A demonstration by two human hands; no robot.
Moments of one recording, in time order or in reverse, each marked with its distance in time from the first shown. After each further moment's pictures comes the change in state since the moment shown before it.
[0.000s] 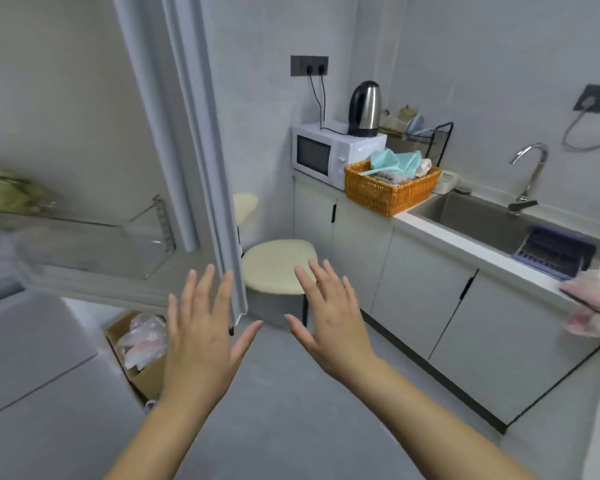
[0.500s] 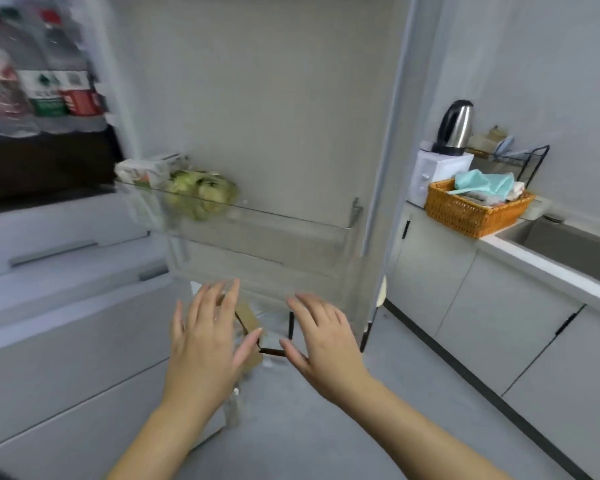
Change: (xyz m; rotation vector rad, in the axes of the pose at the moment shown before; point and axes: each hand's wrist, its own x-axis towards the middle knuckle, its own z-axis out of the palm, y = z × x) left_hand -0.043 -0.224 -0.065 0.046 -0.010 -0.112; right_hand 0.039 -0.214 0.118 0.062 0.004 -0.240
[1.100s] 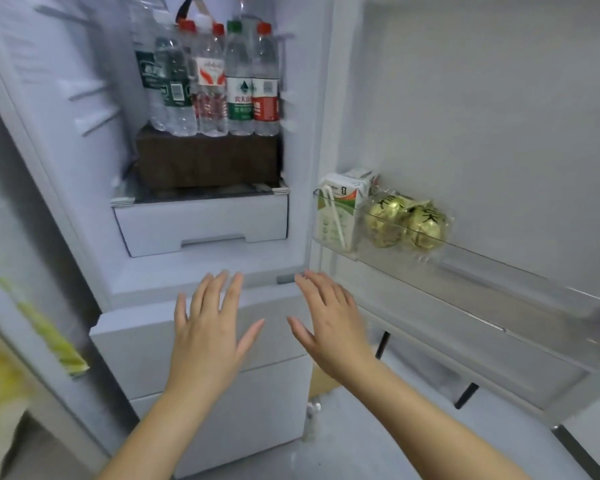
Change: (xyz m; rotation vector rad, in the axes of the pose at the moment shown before) left_hand -0.005 -0.222 -0.042 0.196 0.076 -0.289; right_hand 0.157 -0.164 0.123 0.135 -0.064 -0.221
